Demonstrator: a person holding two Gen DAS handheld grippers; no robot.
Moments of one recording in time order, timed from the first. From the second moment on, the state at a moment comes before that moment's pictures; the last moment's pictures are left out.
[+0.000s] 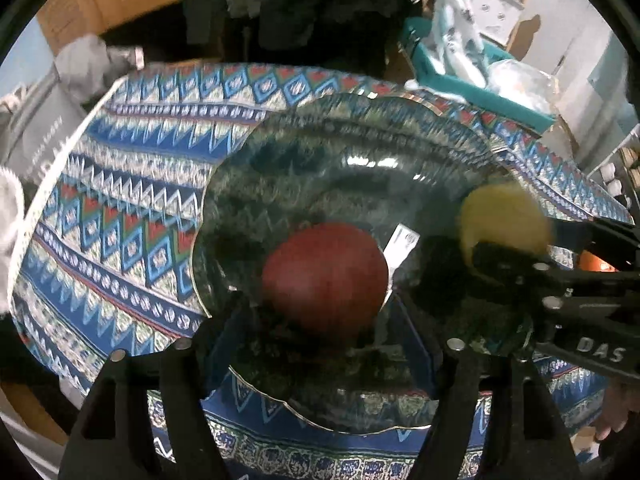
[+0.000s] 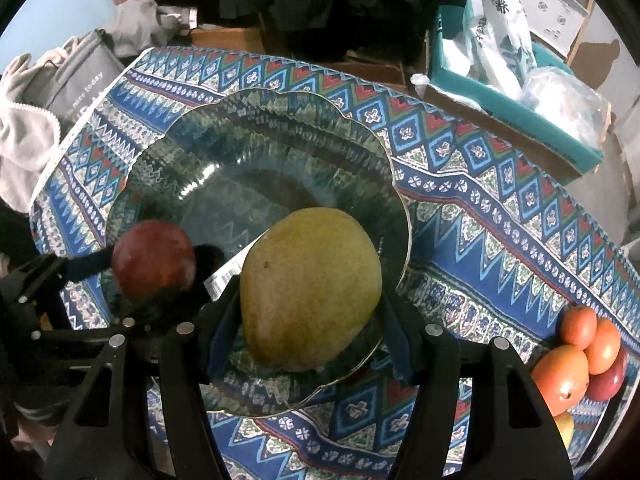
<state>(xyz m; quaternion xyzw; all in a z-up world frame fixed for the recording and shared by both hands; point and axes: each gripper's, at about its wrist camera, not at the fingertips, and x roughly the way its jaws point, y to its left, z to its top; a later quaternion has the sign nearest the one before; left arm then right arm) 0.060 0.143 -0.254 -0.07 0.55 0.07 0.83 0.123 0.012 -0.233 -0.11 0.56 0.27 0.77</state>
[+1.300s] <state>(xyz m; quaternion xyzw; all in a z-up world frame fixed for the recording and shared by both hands) 0.035 0.083 -0.137 -0.04 0.41 -0.02 0.91 0.076 -0.094 -0.079 -0.04 0.37 0.19 0.91</state>
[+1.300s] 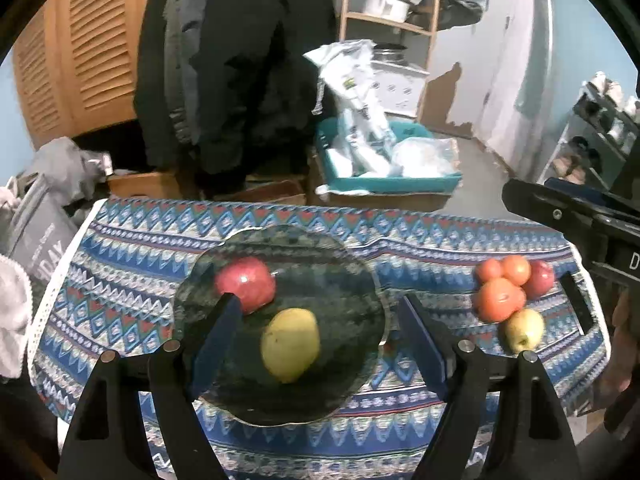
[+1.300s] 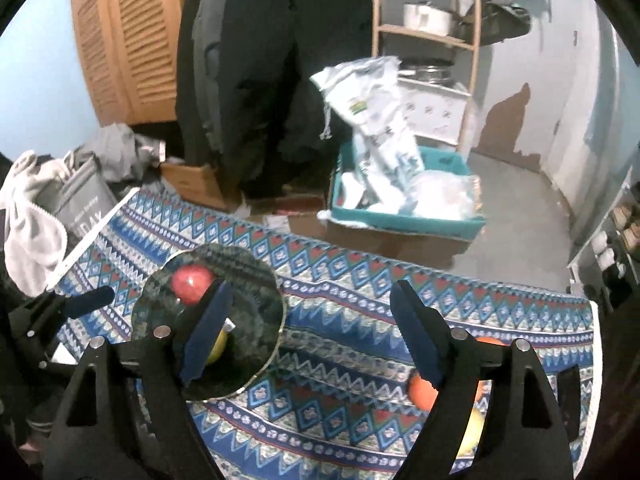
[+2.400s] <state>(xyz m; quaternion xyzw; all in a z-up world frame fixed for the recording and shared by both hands) 0.043 -0.032 -0.108 0.00 0.41 -0.12 0.91 0.029 -0.272 -0.074 -0.01 0.36 0.10 0.93</state>
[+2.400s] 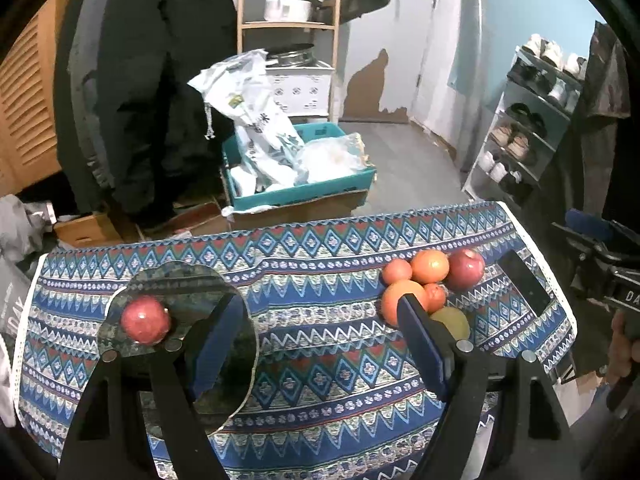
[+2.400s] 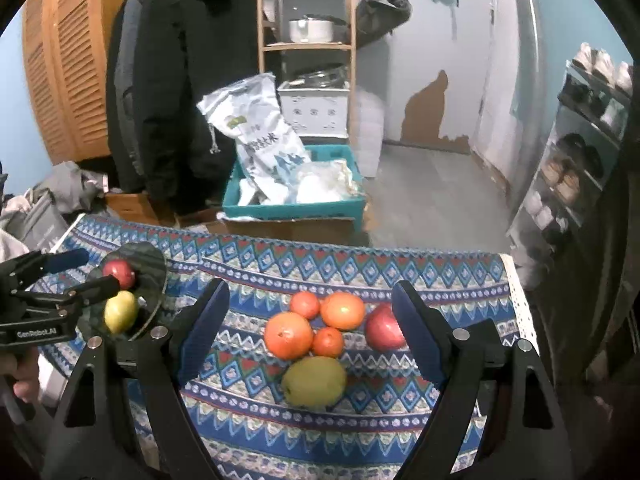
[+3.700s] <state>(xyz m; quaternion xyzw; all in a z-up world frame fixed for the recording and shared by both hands) 0.084 -0.073 -0.218 0.05 0.51 -0.11 0.85 0.077 -0.265 -0.253 0.00 0.55 0.12 0.82</state>
